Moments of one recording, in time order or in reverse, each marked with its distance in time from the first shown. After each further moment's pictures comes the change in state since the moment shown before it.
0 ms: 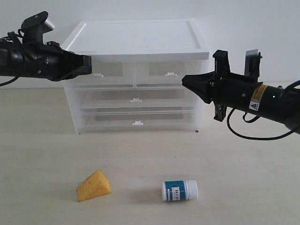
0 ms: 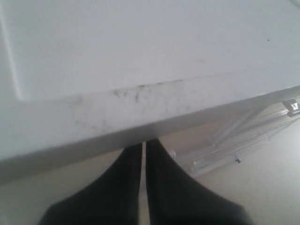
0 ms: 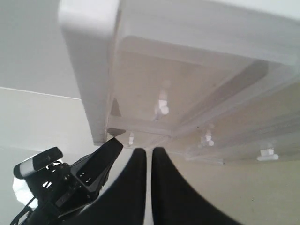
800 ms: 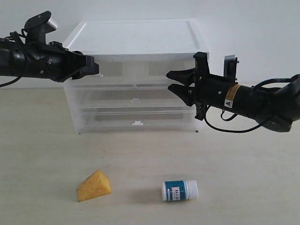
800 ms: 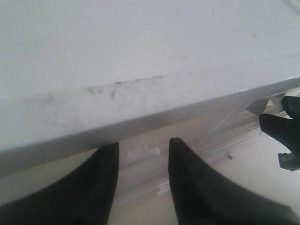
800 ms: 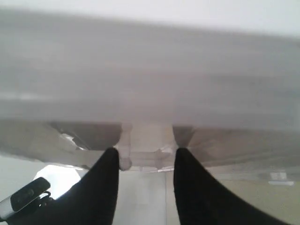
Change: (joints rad) left arm -0.010 0.000 -0.001 0.006 0.012 0.000; right arm 0.075 0.159 -0.180 0.071 0.045 0.085
